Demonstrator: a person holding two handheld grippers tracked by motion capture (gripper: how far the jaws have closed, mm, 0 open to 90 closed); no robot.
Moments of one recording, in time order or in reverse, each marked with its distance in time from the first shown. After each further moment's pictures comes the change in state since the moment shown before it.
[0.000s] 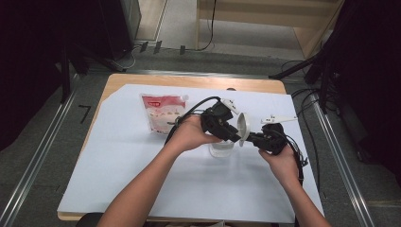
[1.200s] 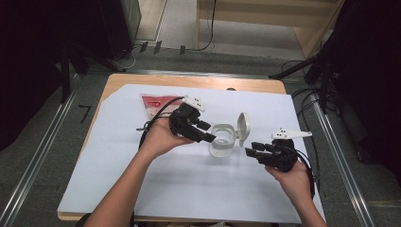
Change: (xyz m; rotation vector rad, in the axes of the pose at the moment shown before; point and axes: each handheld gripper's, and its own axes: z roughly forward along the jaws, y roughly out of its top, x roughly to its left) left arm 0.011 -0.061 -0.054 -0.081 0.069 -0.095; right arm 0.020 -0.031 -0.038 -0.049 0.090 -0.024
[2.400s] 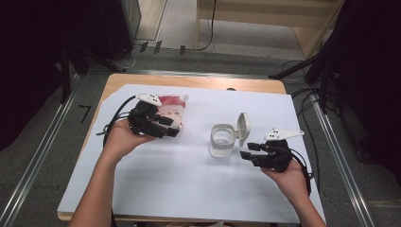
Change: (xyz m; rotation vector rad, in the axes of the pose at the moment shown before) left arm 0.033 -0.063 -0.077 -0.040 0.103 -0.132; right arm 0.006 0.004 0.012 0.032 0.035 -0.078
